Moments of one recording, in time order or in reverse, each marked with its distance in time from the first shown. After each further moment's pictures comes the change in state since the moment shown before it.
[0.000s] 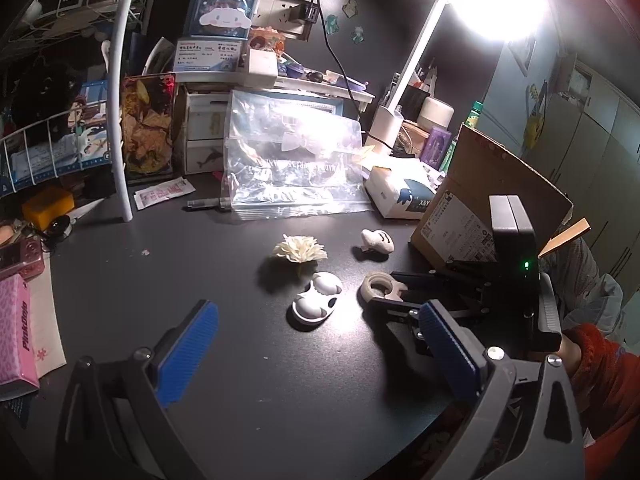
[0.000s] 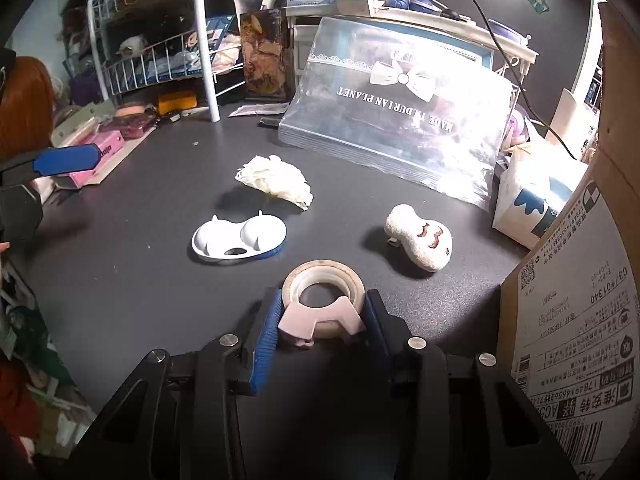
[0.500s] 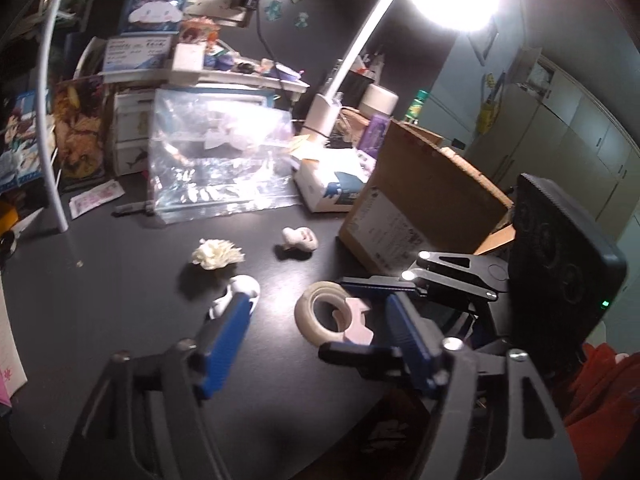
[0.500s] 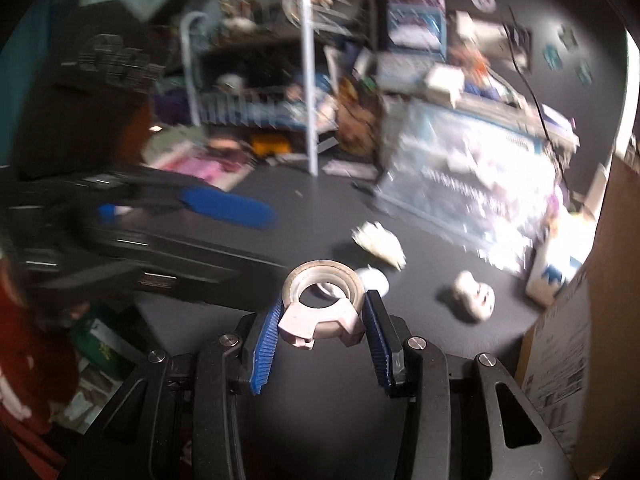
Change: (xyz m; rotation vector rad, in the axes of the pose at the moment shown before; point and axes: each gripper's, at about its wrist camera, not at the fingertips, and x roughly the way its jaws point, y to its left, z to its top) left arm -0.001 -0.038 0.024 0.038 0.075 -0.205; right arm -0.077 0.048 0.007 -0.149 -0.180 0.196
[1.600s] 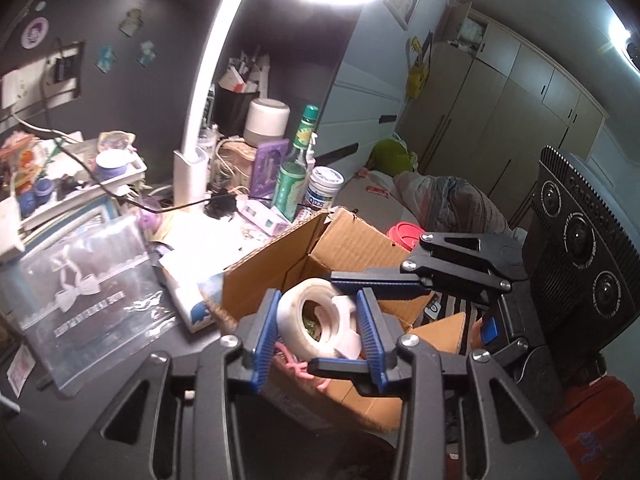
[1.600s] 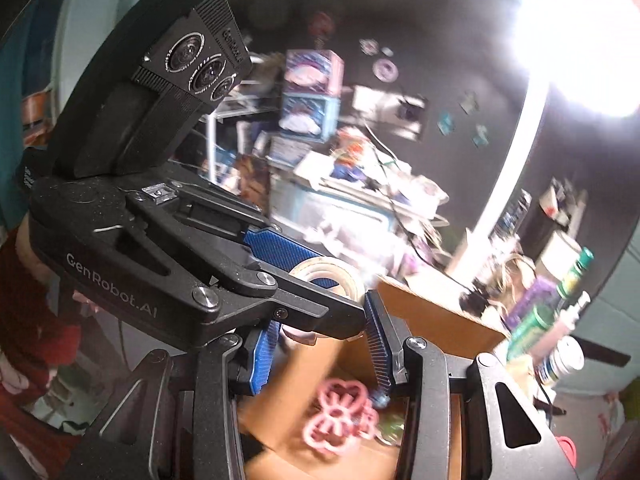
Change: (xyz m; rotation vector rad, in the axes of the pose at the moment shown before) left arm 0.090 -0.129 0.154 0.208 0.102 -0.183; right arm -0.137 -0.113 0.055 -0.007 -0.044 -0.230
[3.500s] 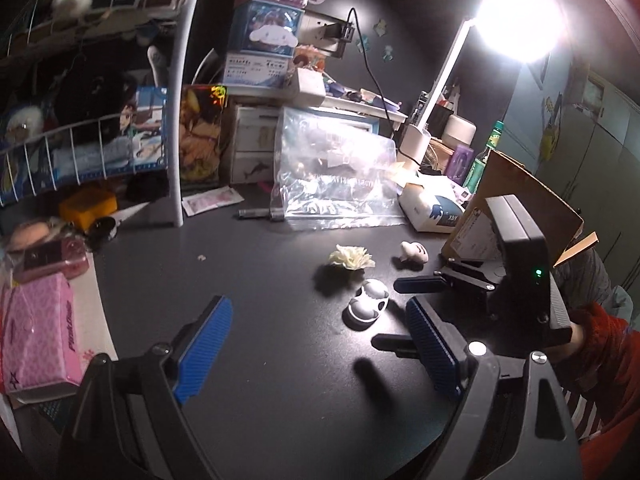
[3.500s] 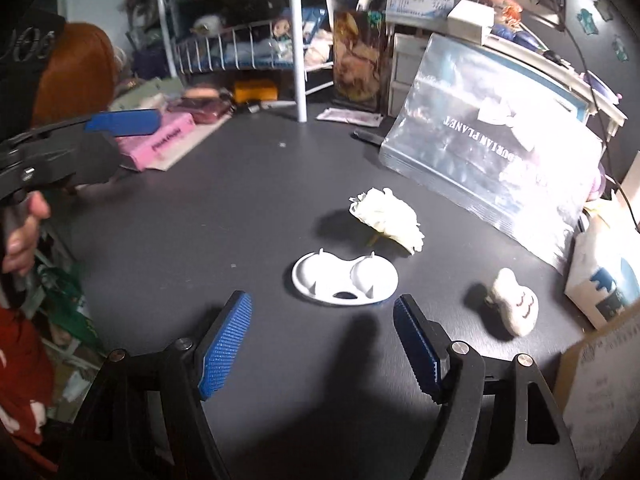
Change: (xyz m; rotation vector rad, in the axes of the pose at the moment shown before) left arm -0.135 0.131 -0.236 -0.280 -0.202 0.467; right arm 0.195 0.143 -0.059 -0.038 0.251 0.244
